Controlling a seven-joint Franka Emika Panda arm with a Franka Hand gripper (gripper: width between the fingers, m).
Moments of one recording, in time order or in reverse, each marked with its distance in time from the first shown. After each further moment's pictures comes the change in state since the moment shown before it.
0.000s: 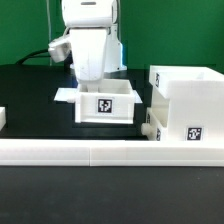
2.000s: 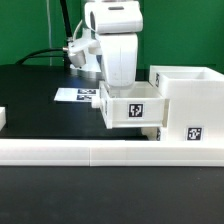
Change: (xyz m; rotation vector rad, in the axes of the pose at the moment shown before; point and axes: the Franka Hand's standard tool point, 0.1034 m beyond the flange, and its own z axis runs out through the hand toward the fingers) arm 0.031 0.007 0.004 0.021 0.015 -0.090
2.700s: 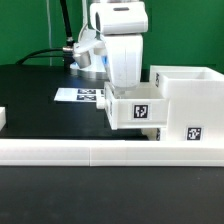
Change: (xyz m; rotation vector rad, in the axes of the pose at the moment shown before) arm 0.010 0.003 0.001 0.000 0.004 0.021
